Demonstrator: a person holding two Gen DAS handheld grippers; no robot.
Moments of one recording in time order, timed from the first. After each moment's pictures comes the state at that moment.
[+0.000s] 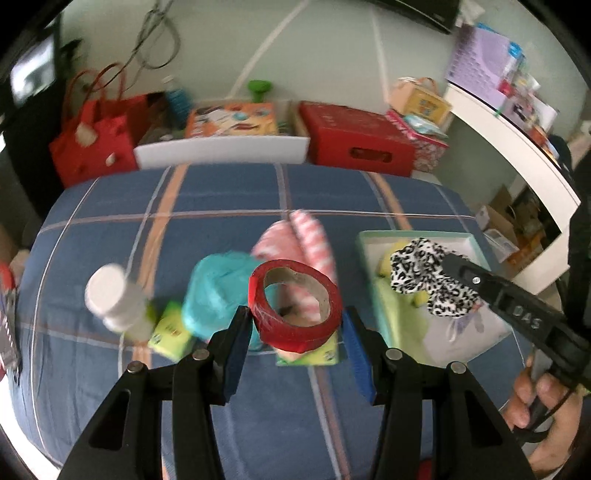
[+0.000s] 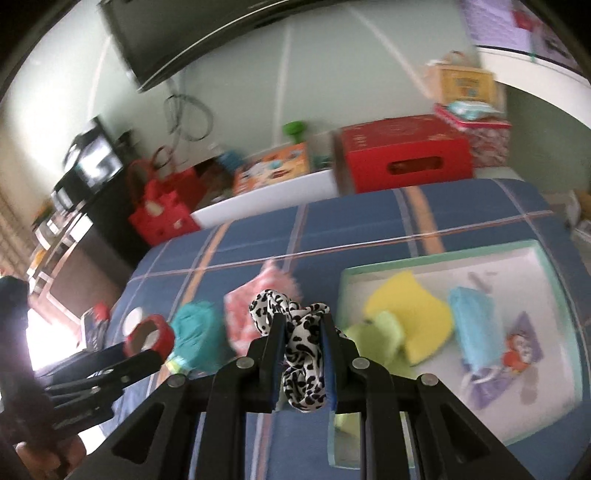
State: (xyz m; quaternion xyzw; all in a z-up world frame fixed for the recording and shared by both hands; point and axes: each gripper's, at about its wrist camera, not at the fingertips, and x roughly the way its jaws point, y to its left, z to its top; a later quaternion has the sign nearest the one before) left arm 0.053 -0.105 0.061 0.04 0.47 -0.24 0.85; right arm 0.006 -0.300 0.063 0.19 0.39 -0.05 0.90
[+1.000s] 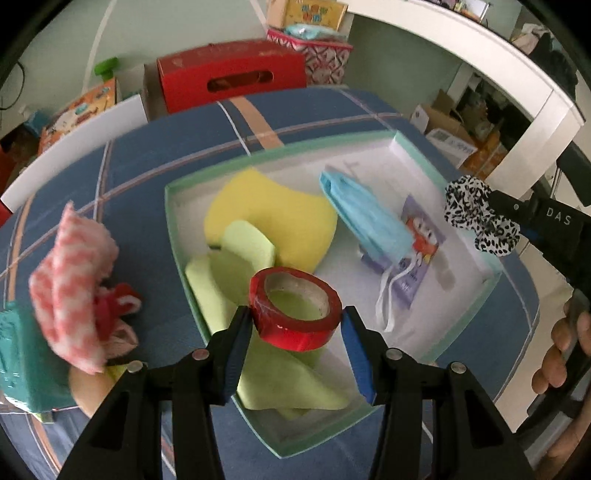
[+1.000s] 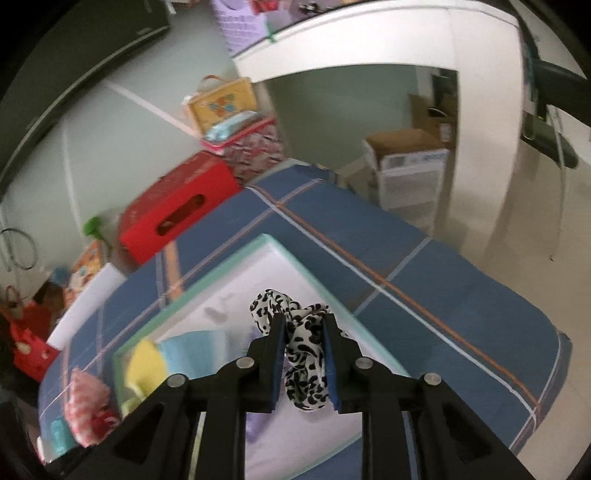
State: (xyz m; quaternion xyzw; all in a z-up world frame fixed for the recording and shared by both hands) left arm 0.028 -0.292 -0.035 0.16 0.52 -0.36 0.76; right arm -0.092 -0.478 0.019 0.29 0.35 -0.37 0.81
